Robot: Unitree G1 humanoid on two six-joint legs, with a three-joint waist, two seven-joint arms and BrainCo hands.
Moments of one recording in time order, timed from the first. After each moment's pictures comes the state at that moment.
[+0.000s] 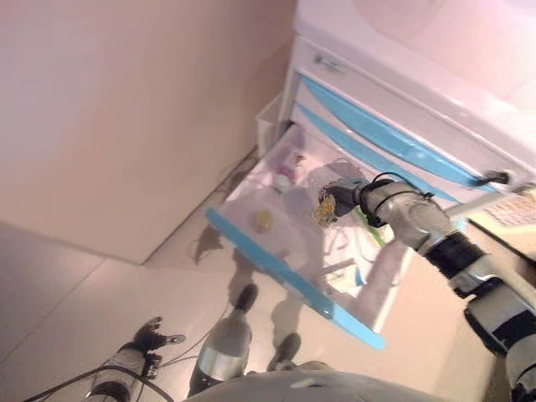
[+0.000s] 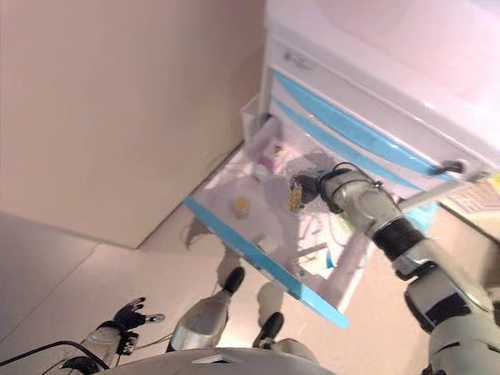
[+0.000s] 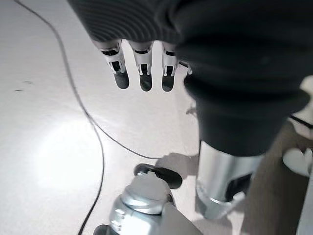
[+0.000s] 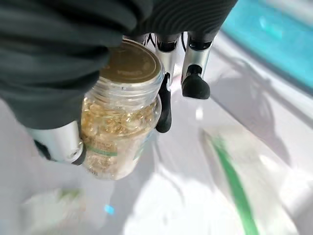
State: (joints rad) left arm 0.02 0.44 -0.11 1.11 -0.08 -0.04 -0.02; right arm -0.72 -0.83 0.64 0.18 -0.43 0.03 0.77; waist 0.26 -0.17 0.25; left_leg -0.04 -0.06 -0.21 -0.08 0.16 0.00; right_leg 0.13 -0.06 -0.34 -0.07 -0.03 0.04
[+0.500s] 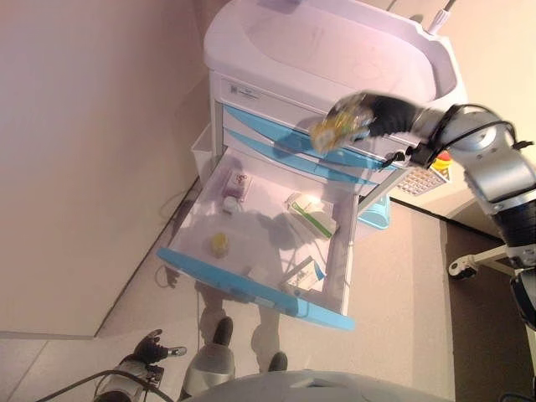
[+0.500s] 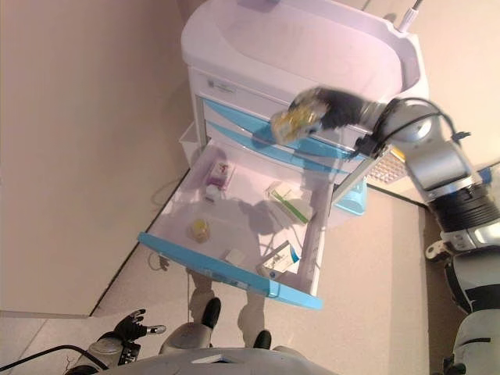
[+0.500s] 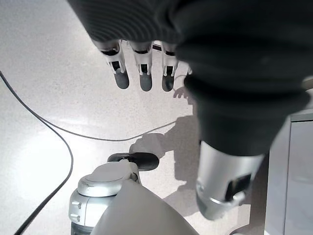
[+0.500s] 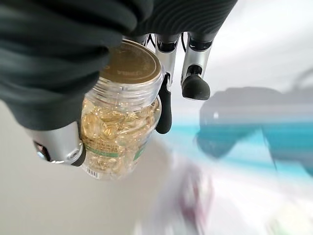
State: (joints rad) left arm 0.04 0.38 -0.12 1.12 -0.06 -0.05 0.00; right arm -0.89 -0.93 0.35 0.24 0.26 0.06 0.47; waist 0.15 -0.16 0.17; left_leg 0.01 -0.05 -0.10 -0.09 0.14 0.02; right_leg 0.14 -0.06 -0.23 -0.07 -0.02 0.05
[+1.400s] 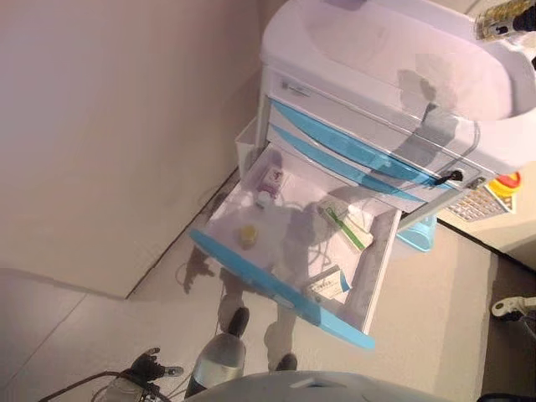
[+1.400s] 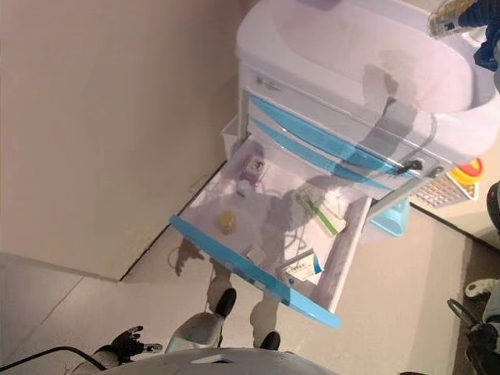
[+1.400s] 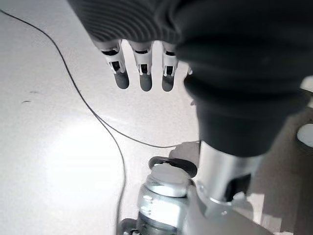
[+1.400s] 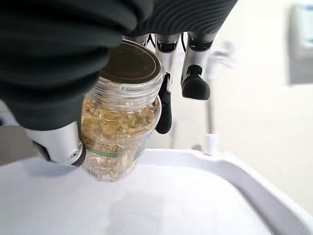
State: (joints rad) left arm 0.06 0.42 -0.23 1.16 -0.08 -0.05 -0.01; right arm -1.58 -1.06 0.93 1.02 -0.20 0.14 0.12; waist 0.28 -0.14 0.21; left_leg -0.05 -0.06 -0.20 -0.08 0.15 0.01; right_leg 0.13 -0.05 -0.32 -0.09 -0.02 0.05
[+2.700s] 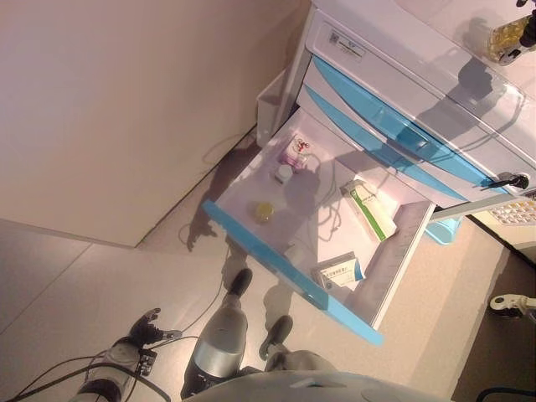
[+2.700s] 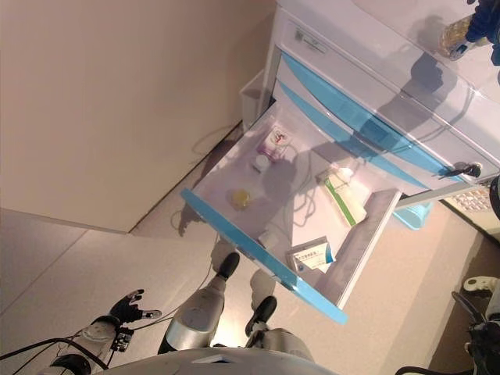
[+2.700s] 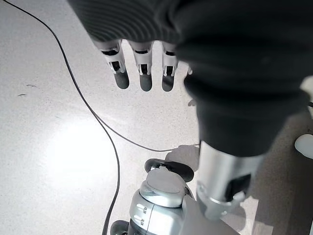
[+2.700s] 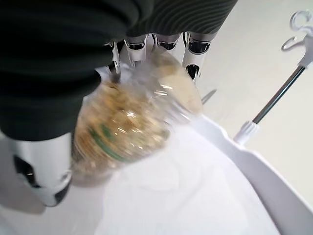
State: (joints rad) left arm 0.01 0.48 -0.24 1.03 -0.13 -0.09 -0.01; right arm -1.65 -1.05 1.07 1.09 -0.51 0.09 0.18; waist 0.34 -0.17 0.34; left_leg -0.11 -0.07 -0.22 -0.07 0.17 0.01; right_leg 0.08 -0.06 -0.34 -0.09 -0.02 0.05
